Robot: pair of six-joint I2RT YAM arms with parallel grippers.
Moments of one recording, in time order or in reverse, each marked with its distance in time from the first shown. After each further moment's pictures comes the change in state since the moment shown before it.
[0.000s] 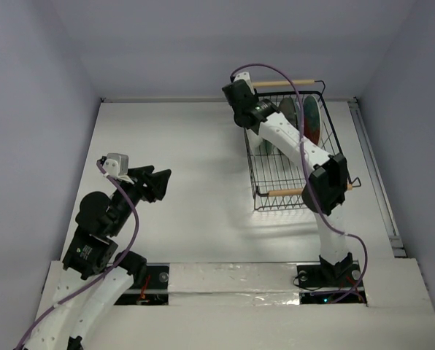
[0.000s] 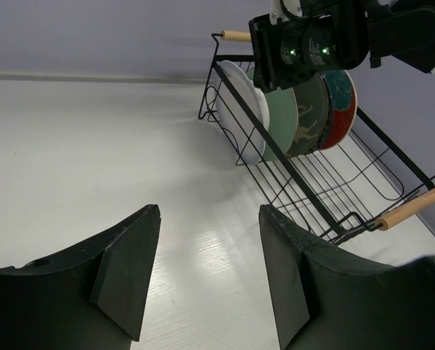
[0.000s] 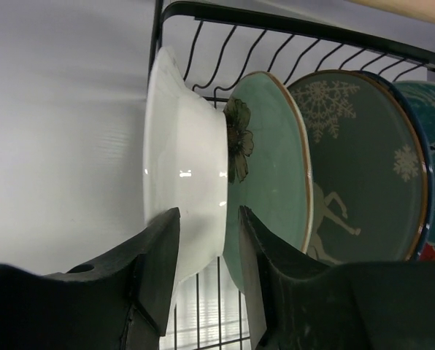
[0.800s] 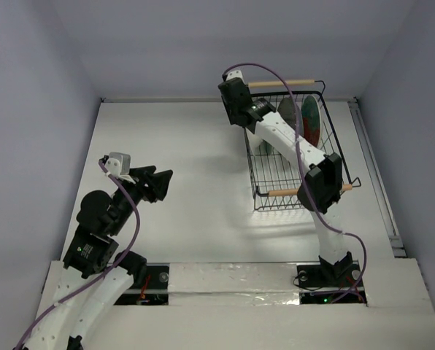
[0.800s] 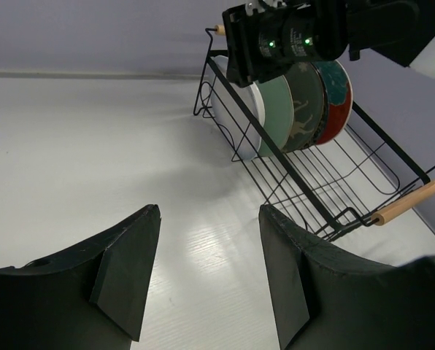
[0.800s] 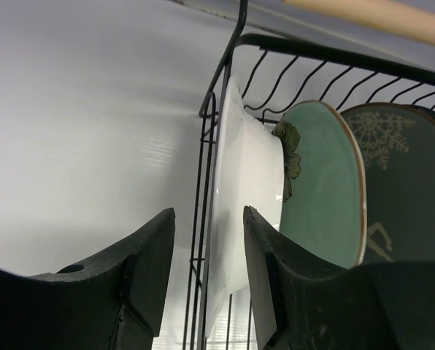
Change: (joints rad) left arm 0.000 0.010 0.000 0.001 0.021 0.000; right arm 0.013 0.027 0.060 0.038 -0.115 -0.013
